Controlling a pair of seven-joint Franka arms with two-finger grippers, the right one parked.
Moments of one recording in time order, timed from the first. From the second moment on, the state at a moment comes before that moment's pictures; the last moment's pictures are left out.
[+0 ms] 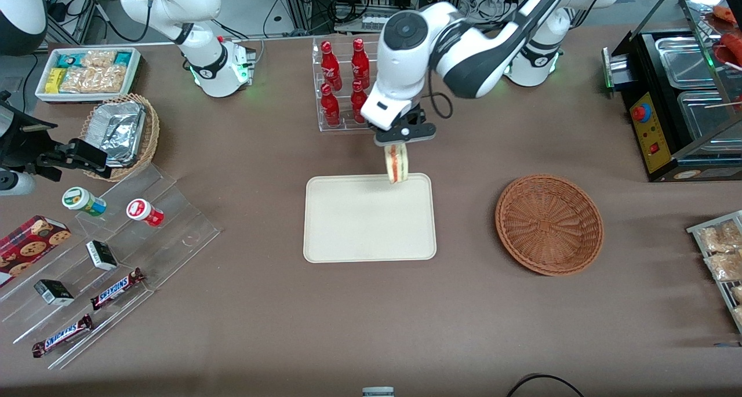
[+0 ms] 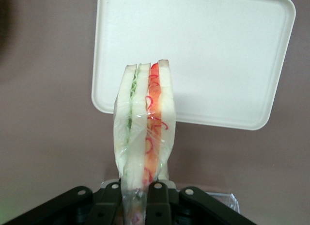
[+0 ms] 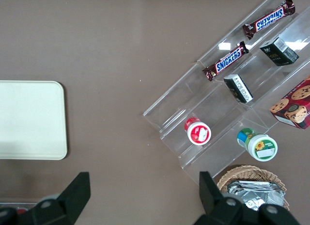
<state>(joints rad) -0.19 0.33 -0.75 -1.78 0.19 2.01 -1.14</state>
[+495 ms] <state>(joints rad) -0.24 0.59 -0.75 -1.71 0.48 2.12 -1.38</state>
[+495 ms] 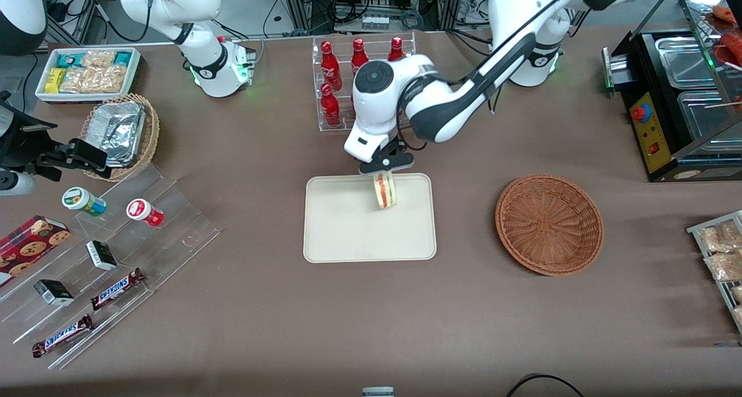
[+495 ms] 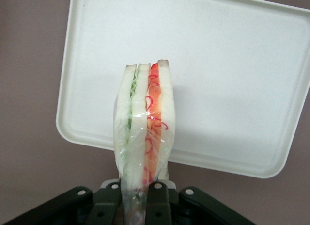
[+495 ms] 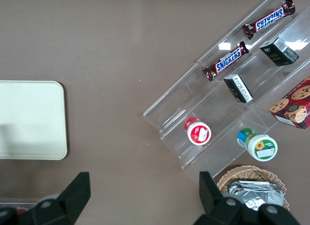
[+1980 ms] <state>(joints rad) -0.31 0.77 -0.70 -1.48 0.64 2.11 -1.42</state>
